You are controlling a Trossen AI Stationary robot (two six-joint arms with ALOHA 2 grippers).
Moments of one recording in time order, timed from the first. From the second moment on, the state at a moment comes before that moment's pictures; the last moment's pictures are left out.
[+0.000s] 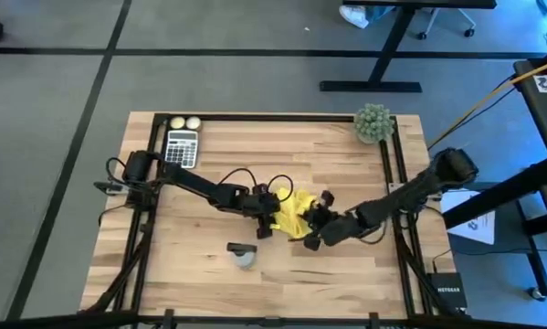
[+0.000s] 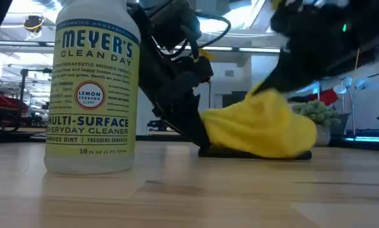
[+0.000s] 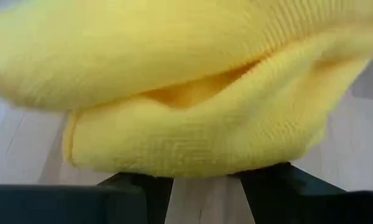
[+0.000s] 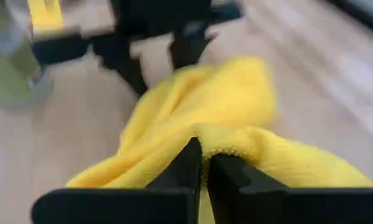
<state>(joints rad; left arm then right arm) -0.12 1.95 1.05 -0.01 -0.15 -0.20 0.43 1.62 0.70 0.12 0.61 0.51</state>
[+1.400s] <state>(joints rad) -0.12 1.95 1.06 0.00 -0.14 -0.18 0.42 1.70 0.81 -0.11 0.50 0.44</state>
